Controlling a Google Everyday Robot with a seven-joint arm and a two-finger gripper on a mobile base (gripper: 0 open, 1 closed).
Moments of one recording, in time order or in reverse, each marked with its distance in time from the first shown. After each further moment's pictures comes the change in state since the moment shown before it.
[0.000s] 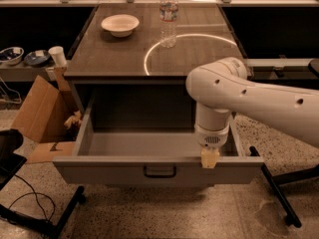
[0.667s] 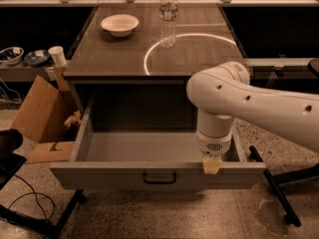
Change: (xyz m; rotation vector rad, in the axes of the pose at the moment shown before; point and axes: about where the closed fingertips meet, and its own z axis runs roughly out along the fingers) arm 0.009 0.028 0.002 -0.033 0.026 0.036
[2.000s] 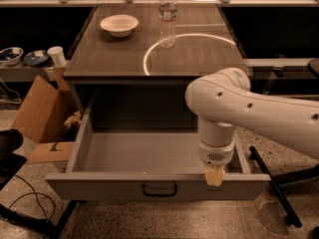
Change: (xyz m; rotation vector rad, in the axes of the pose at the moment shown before) arm 0.005 0.034 0.002 -0.052 0.030 0.036
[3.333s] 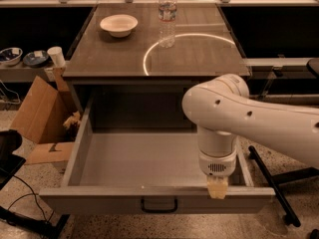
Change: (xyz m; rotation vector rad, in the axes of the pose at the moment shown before) arm 0.012 0.036 0.004 -0.060 0.055 0.005
